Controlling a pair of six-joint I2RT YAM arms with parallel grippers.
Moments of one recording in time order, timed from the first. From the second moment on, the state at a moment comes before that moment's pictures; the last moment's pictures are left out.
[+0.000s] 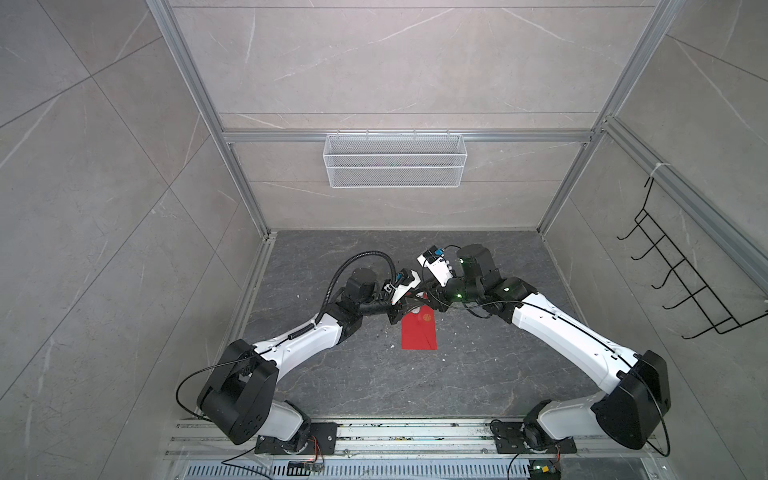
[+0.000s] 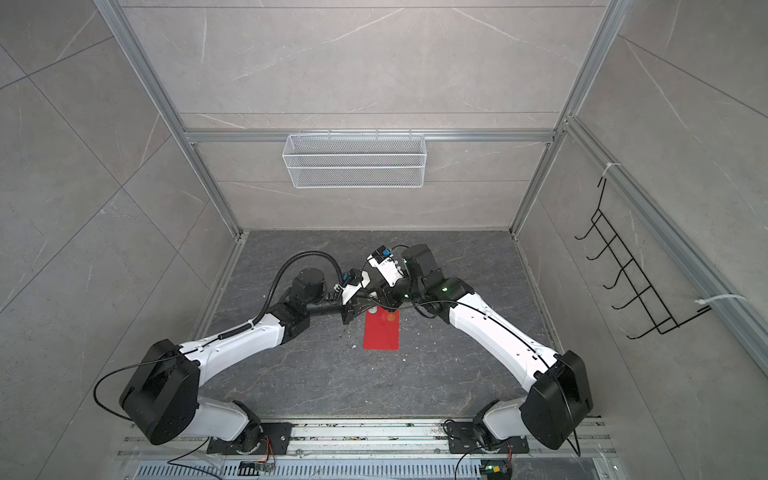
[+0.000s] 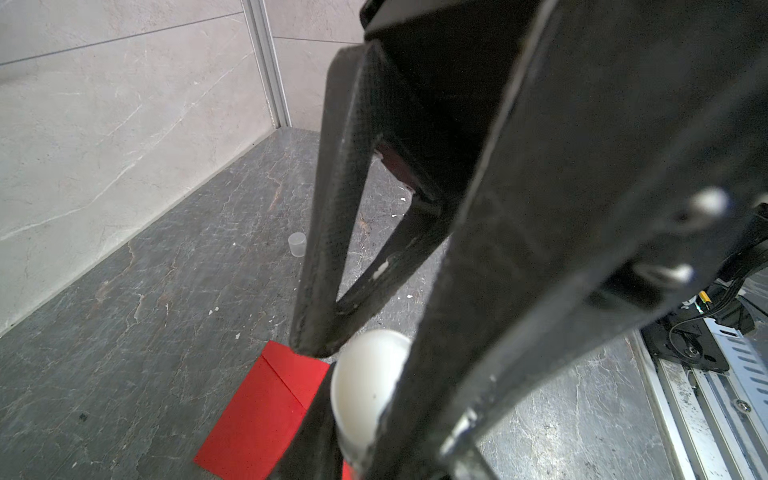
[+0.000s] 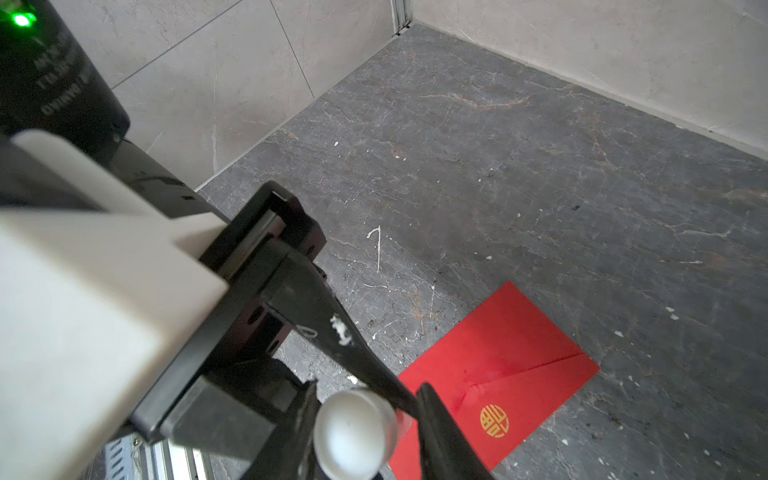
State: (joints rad) left arm -0.64 1.44 0.86 0.24 0.64 0.23; right arm 0.61 1.42 1.22 -0.45 -0.42 -0.02
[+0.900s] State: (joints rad) left arm -0.64 1.45 0.92 0.16 0.62 0.08; right arm 0.61 1.45 1.28 -0.47 -0.41 0.02
